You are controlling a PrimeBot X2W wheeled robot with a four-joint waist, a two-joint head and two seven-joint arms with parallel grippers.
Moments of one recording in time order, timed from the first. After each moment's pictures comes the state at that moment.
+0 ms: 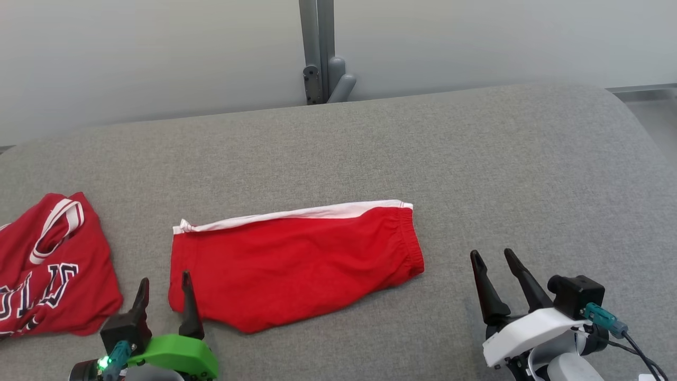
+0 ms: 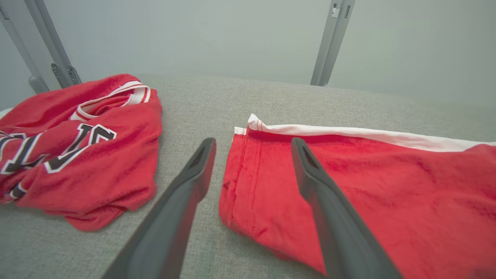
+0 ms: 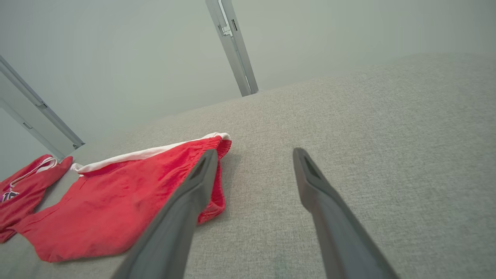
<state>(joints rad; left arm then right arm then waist) -0.10 0.05 -0.04 0.45 -0.23 0.06 -0.26 -0.09 -0.11 0.19 0.35 0.43 0.13 -0.26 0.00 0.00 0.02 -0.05</state>
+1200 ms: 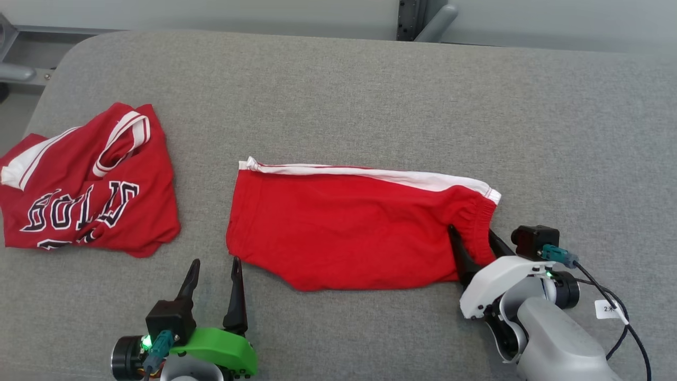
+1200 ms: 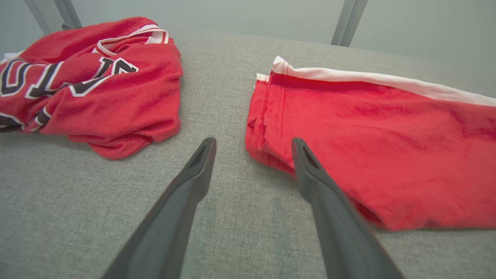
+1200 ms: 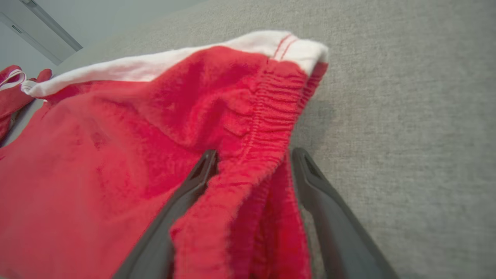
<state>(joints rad) -0.09 0.05 -0.19 0.36 -0.24 0.04 -0.26 -0.45 -0.08 0.35 0.88 0.54 0.13 -0.27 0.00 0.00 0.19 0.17</state>
